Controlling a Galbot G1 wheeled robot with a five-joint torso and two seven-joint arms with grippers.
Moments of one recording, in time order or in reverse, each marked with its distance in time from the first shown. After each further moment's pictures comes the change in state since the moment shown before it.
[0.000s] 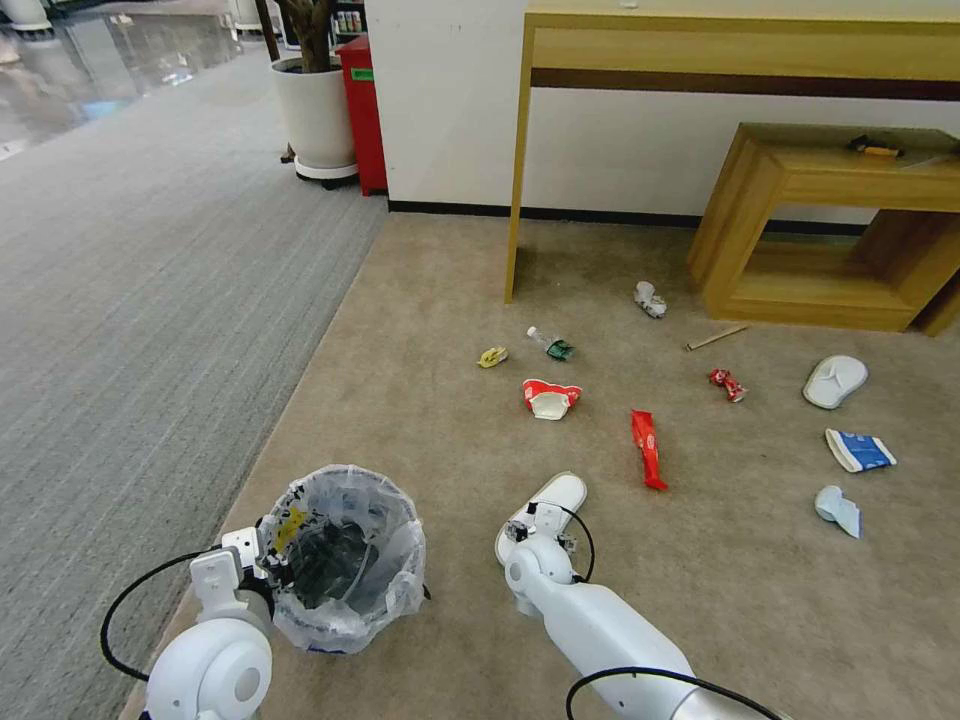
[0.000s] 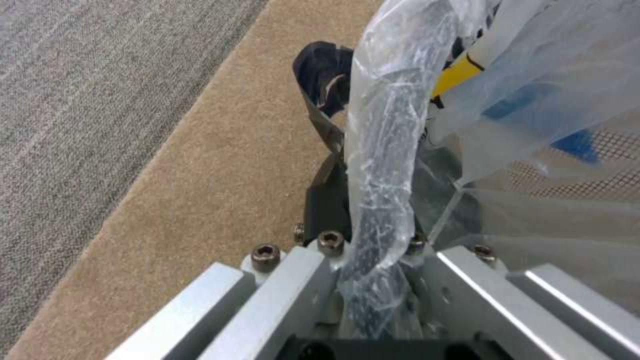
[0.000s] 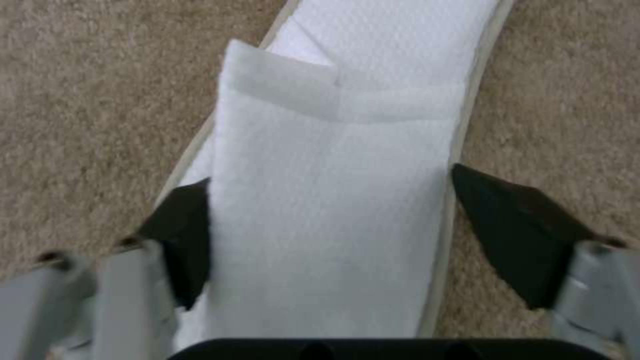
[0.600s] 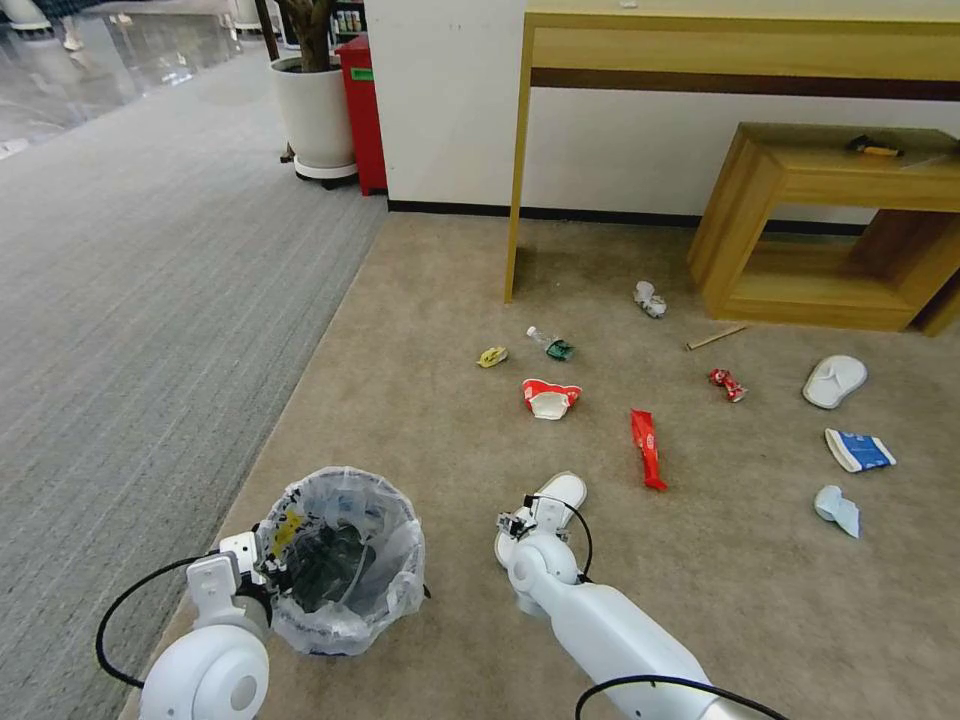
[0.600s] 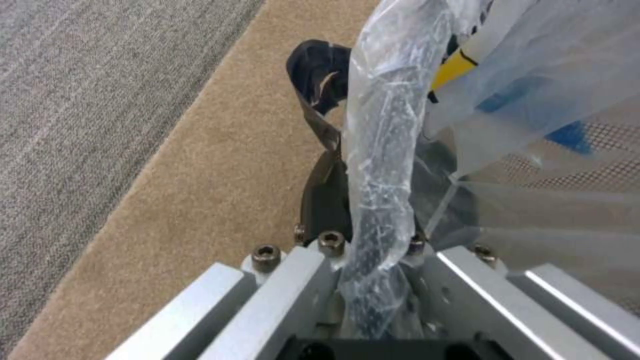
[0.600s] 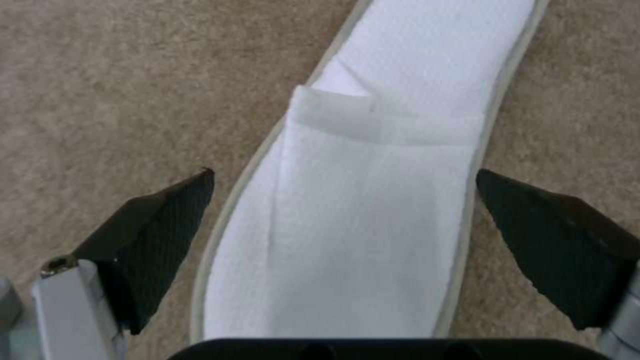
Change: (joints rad) left arm 0.018 -0.002 -0.010 -0.022 0.000 0.007 -0.001; right arm -0.014 -0.038 -0.012 0.120 0.056 -0.024 0.012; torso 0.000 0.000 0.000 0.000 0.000
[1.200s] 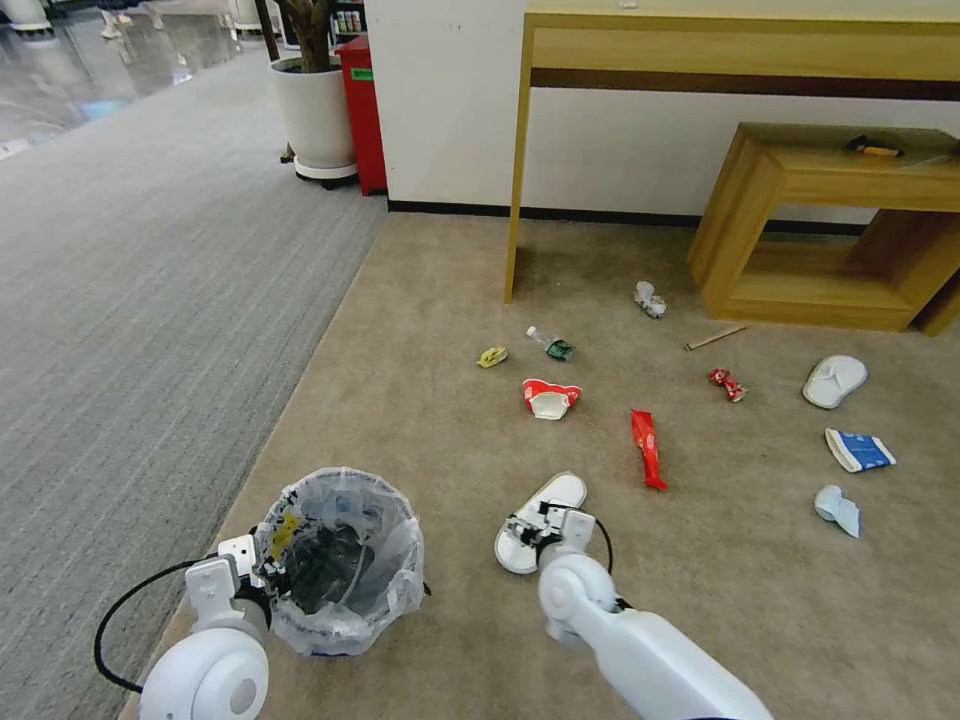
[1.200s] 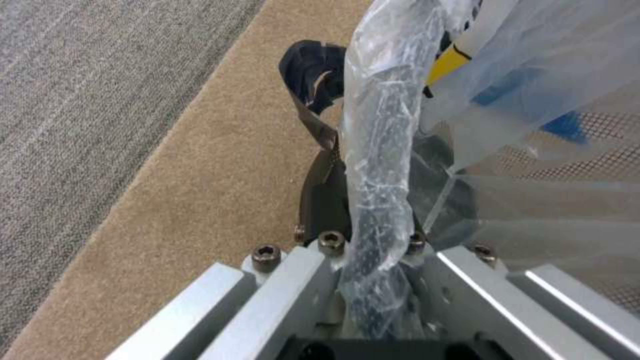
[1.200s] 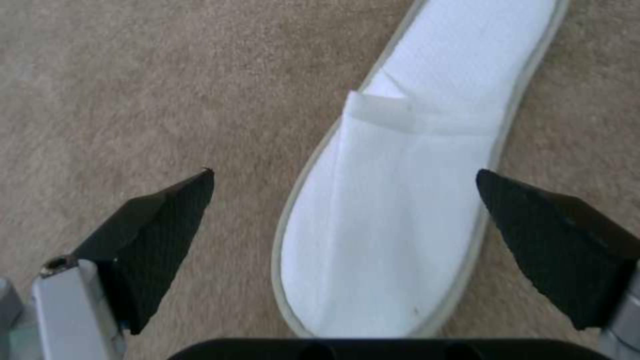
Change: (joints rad) left arm 0.019 -0.015 -0.005 -0.012 0.007 0.004 -0.004; right arm -0.092 -0.117 -0.005 0.244 0.077 0.031 -0.054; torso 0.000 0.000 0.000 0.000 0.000
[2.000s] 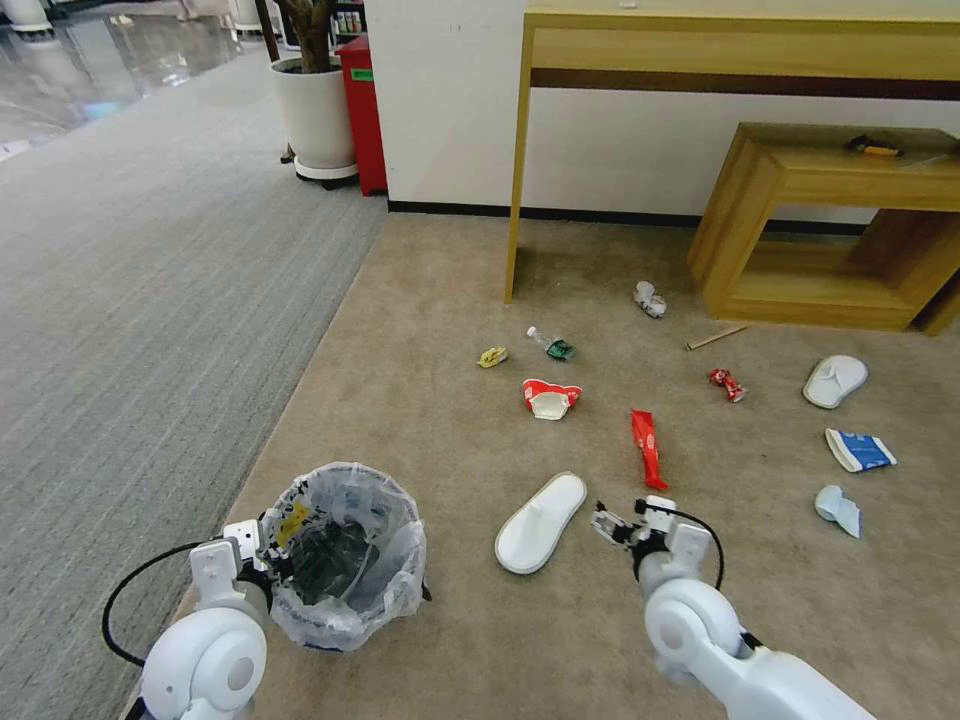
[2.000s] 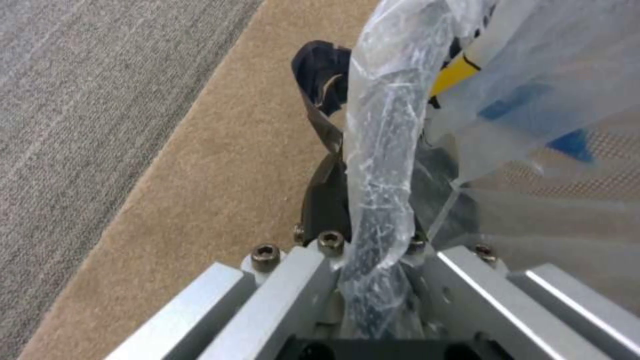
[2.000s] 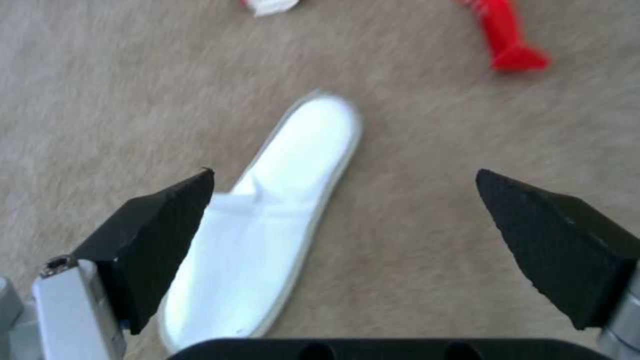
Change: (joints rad) left arm -0.048 0.059 0.018 0.032 -0.044 0.001 0.001; right arm -0.188 -0.326 0.123 0.360 0.020 0.039 -0.012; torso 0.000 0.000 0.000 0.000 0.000
